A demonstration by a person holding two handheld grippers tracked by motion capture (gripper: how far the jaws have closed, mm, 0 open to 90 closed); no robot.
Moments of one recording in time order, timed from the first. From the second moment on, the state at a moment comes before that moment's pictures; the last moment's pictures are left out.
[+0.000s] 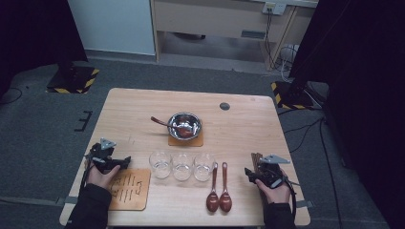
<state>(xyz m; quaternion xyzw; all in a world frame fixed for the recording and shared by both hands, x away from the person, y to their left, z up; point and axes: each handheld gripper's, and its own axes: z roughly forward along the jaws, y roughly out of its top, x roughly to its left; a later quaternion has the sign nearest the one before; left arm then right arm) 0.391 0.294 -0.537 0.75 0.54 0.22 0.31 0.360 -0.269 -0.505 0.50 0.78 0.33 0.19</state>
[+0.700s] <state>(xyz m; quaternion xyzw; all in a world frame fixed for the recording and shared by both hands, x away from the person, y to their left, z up) 0.391 0.294 -0.537 0.75 0.54 0.22 0.30 0.360 -0.272 -0.513 0.52 0.77 0.33 0.17</state>
